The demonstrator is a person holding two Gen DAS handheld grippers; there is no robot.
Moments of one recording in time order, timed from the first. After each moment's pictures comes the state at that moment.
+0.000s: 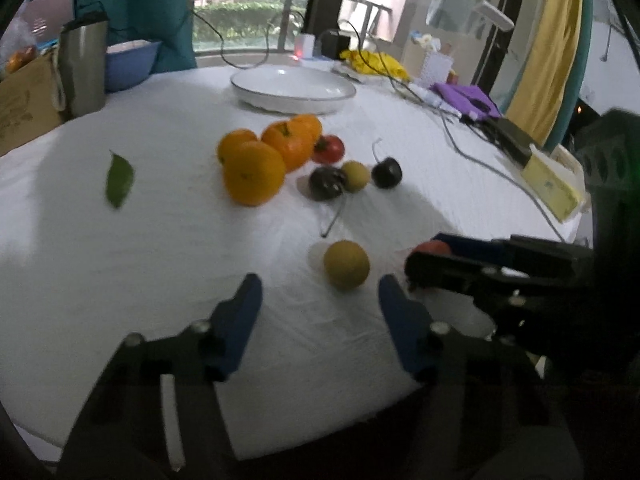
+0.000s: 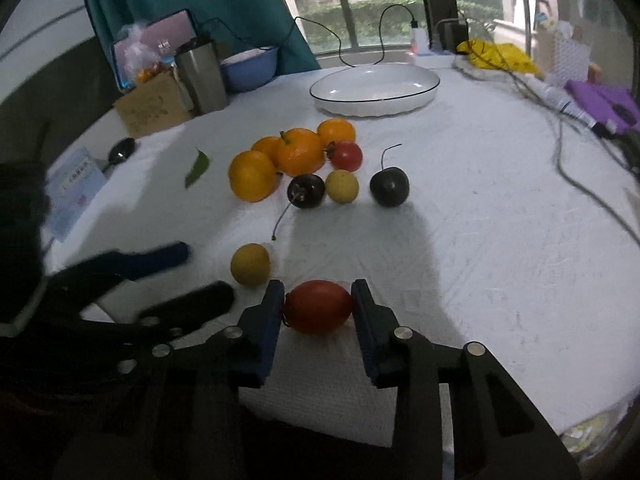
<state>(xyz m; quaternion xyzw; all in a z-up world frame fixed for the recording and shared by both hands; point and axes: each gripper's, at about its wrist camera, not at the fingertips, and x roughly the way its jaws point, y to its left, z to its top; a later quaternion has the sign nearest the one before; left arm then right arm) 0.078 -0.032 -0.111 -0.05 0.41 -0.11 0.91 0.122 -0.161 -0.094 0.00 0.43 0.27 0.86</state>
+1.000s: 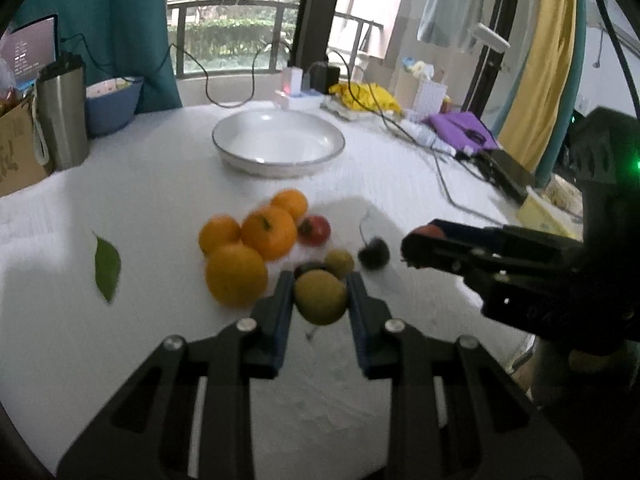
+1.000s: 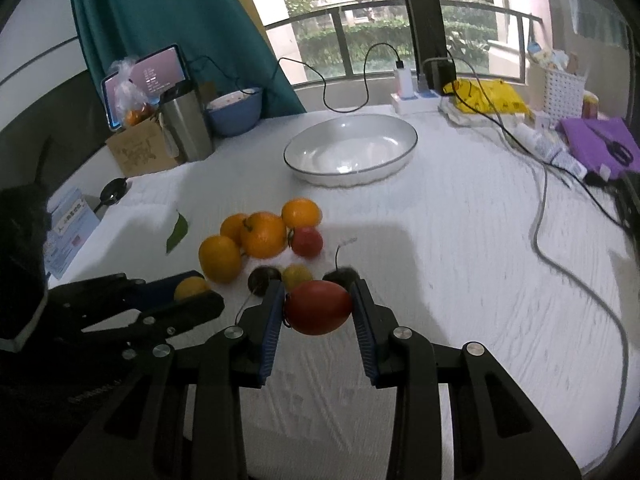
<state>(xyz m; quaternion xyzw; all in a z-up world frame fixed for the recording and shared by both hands) 0.123 -0.036 -0.066 -0.06 0.37 -0.12 0.92 0.173 -0.173 -0.052 -0.01 0.38 0.26 0.89</state>
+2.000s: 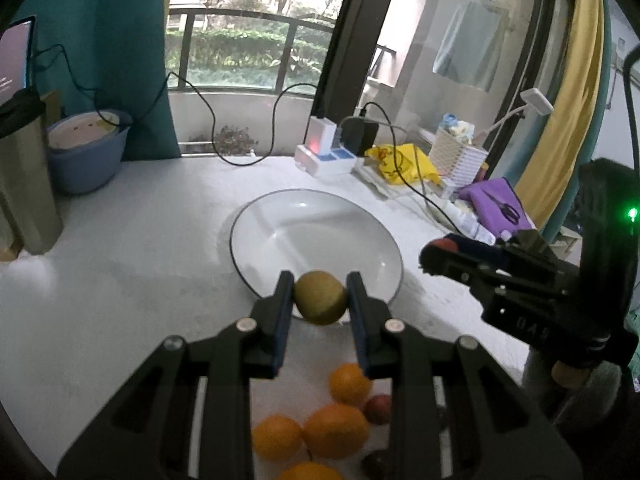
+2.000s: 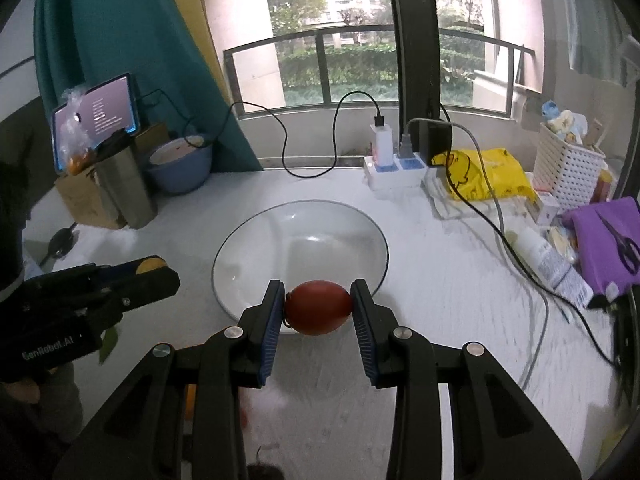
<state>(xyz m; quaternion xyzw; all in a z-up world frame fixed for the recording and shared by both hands) 0.266 0.011 -0.040 -0.09 0.35 -0.12 0.93 0.313 -0.148 -0.026 -0.04 0.34 0.21 0.91</state>
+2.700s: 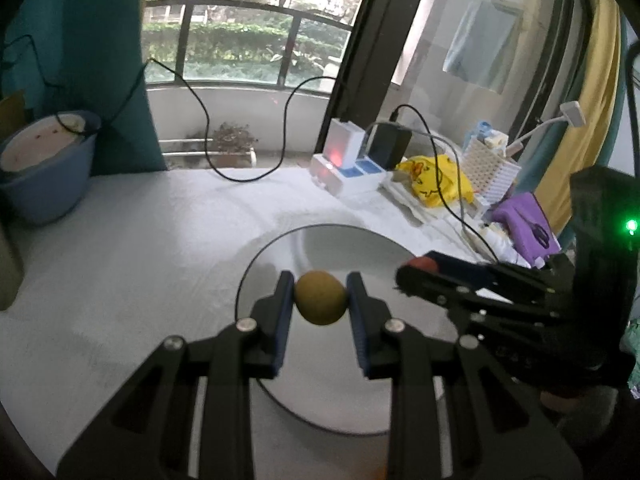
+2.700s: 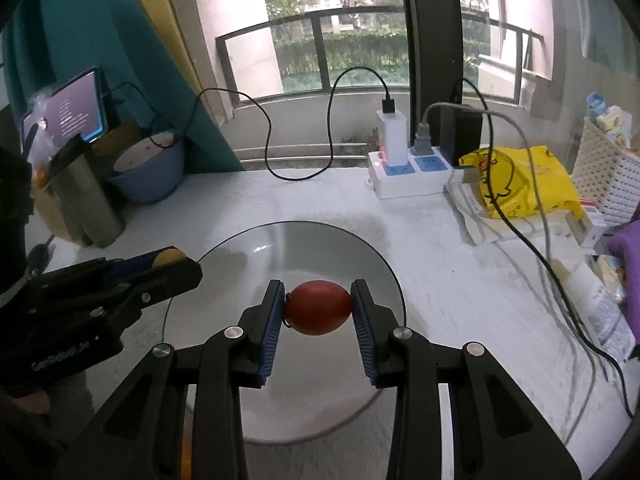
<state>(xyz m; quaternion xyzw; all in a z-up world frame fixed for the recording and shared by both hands) 0.359 0.024 -0.064 -0.10 0.36 -0.12 0.92 0.403 -0.122 -0.061 -0.03 0.38 0.22 0.90</state>
